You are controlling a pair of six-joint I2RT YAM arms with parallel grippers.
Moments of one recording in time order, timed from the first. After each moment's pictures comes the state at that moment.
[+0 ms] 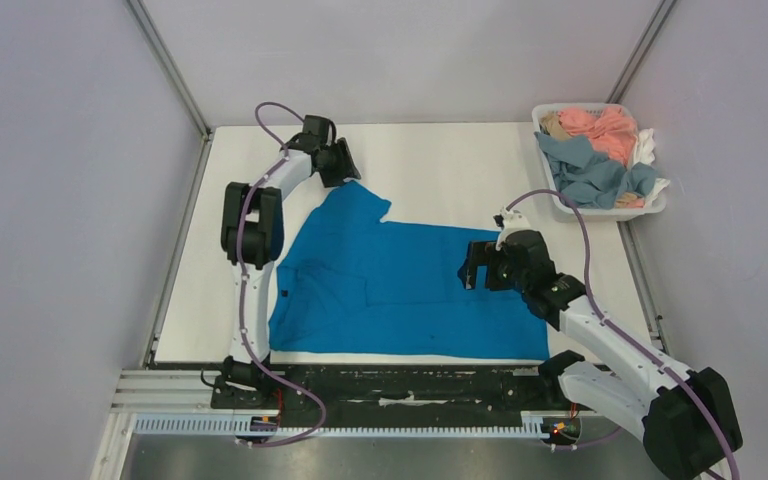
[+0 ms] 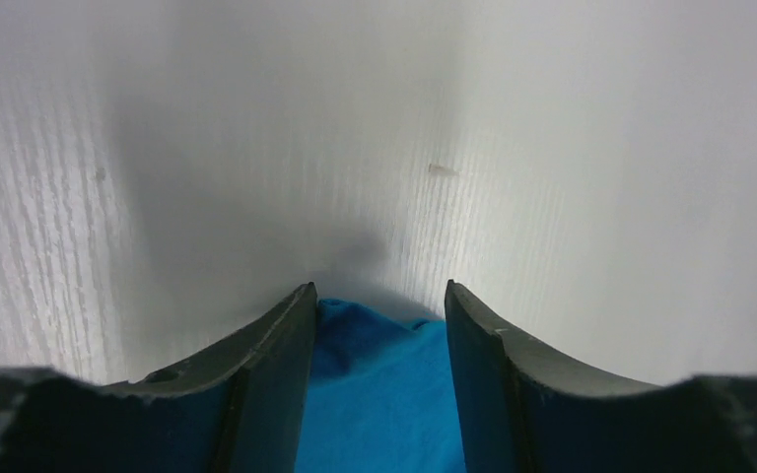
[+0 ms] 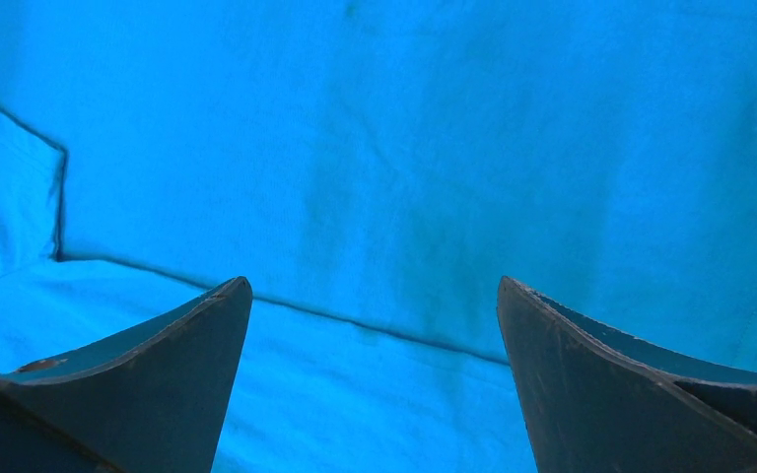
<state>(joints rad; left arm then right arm) -0.20 2.36 1.89 -0.42 0.24 -0.52 0.45 0.95 0.51 -0.24 0.00 0.37</state>
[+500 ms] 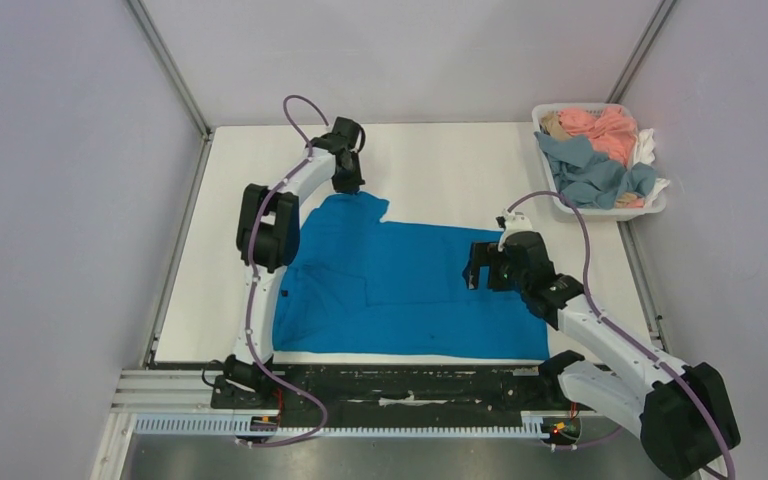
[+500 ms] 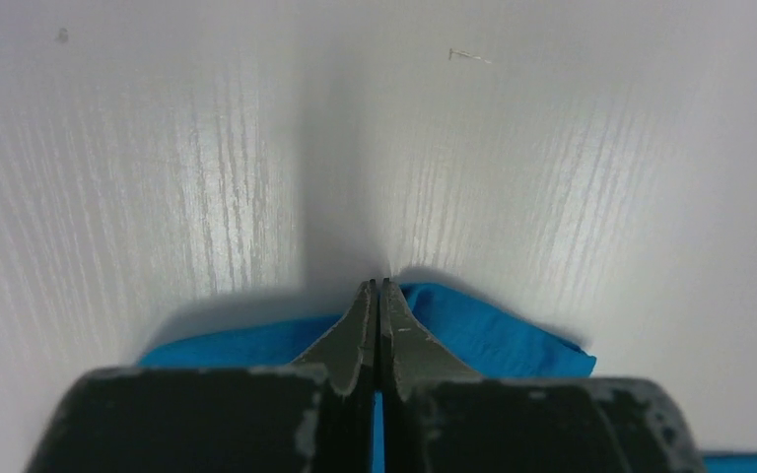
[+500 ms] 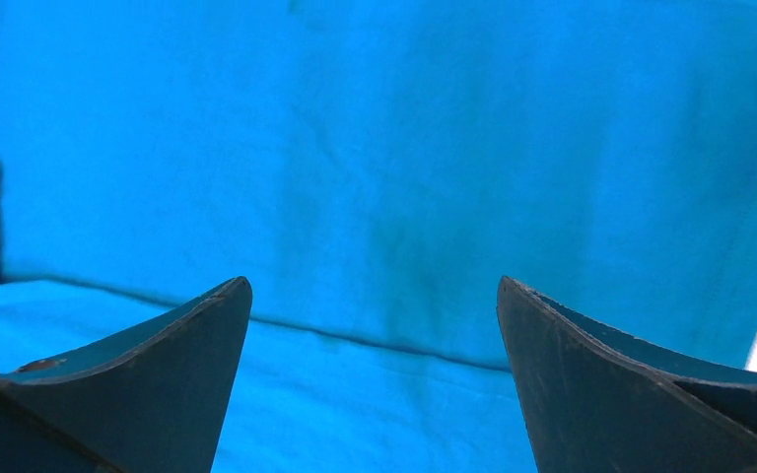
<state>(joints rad) -0.33 2.38 1.99 -0.68 -0.06 -0.44 0.44 0.97 0.48 -0.22 0.03 0.35</state>
